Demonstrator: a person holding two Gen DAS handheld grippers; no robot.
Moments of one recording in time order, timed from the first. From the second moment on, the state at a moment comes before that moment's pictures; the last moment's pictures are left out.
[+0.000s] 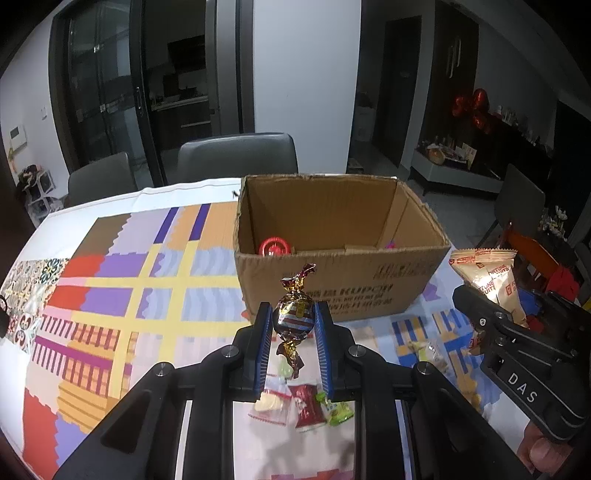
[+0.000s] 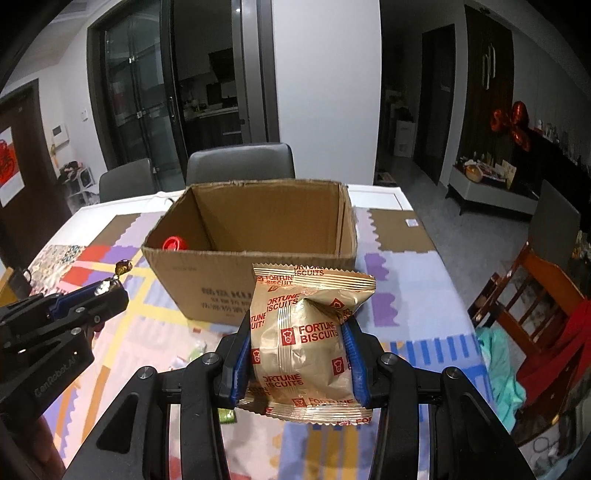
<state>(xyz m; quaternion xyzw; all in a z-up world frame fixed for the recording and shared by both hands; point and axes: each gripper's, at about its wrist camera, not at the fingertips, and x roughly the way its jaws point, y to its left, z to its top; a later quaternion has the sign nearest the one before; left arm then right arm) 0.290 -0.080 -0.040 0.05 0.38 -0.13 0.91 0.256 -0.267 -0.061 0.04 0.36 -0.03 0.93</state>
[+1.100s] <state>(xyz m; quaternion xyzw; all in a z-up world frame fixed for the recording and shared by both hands) 0.371 -0.115 -0.018 0.06 0.35 -0.16 0.92 0.338 -0.280 -0.032 0.03 0.32 -0.03 0.95</state>
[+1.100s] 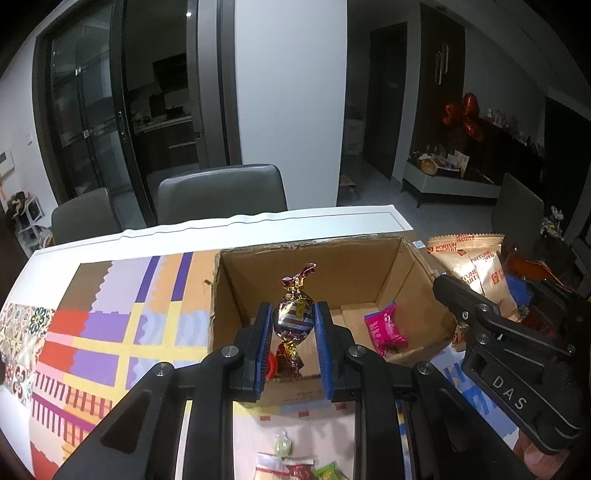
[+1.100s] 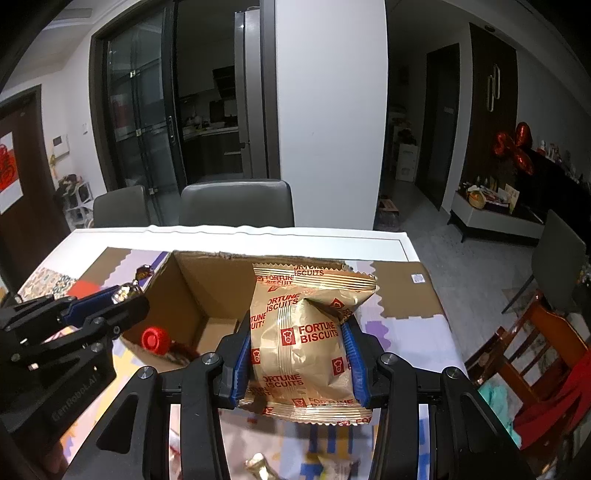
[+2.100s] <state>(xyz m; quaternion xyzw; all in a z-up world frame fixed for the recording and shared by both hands) 0.389 -0.108 -0.026 0.05 0.35 -0.10 0.93 0.368 -0.288 -0.033 0.04 0.32 -0.05 0.95</state>
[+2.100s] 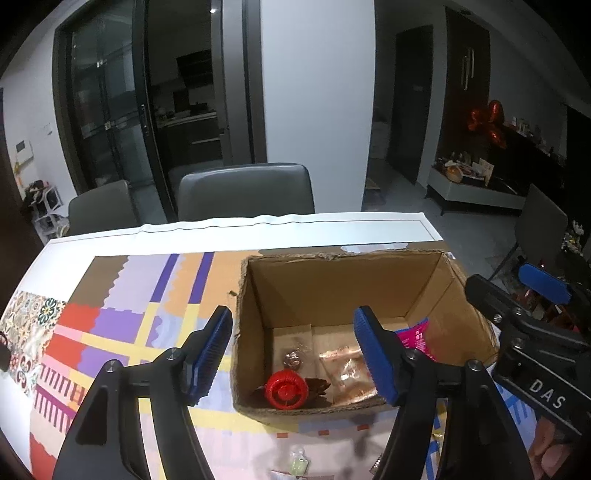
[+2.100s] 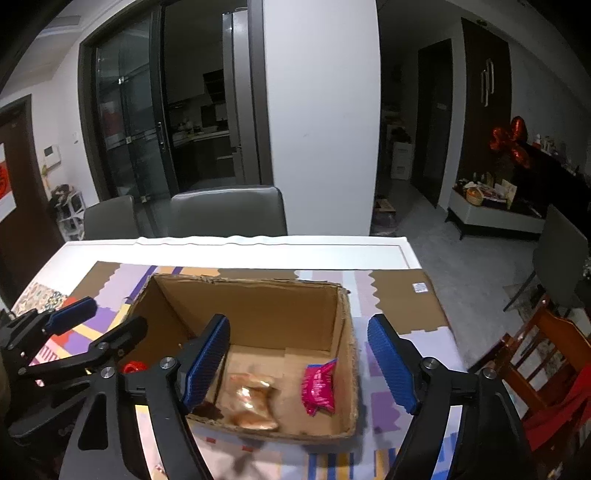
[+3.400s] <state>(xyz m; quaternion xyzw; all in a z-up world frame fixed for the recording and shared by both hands) 0.298 -0.104 -0.007 0.06 0.32 -0.09 0.94 0.270 -0.299 -0.017 0.03 0.29 -0.08 0.95</state>
